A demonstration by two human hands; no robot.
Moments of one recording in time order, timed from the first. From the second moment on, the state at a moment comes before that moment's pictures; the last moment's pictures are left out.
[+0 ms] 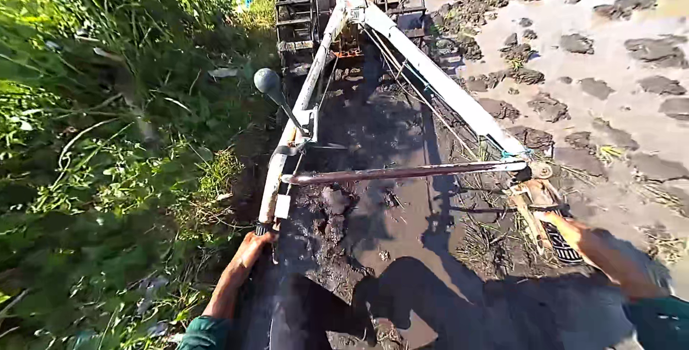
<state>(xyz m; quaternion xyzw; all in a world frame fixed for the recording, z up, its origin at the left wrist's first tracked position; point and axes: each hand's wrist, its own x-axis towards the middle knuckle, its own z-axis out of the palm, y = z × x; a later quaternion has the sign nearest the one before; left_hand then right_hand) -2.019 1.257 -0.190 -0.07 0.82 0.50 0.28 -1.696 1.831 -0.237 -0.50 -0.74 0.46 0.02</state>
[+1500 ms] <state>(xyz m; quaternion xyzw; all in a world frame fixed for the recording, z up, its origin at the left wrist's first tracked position) -2.597 1.408 -0.186 -0.06 0.86 0.40 0.31 -2.212 1.952 -0.211 -0.56 -0.64 0.52 0.05</state>
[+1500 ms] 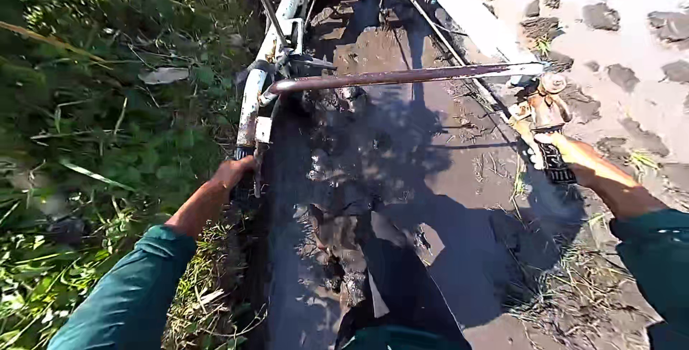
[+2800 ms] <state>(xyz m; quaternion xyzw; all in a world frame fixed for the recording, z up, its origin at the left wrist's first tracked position) -3.182 1.605 -0.064 -0.14 0.59 0.80 0.08 -2.950 1.647 -0.201 -0.47 -0.54 0.70 0.00</state>
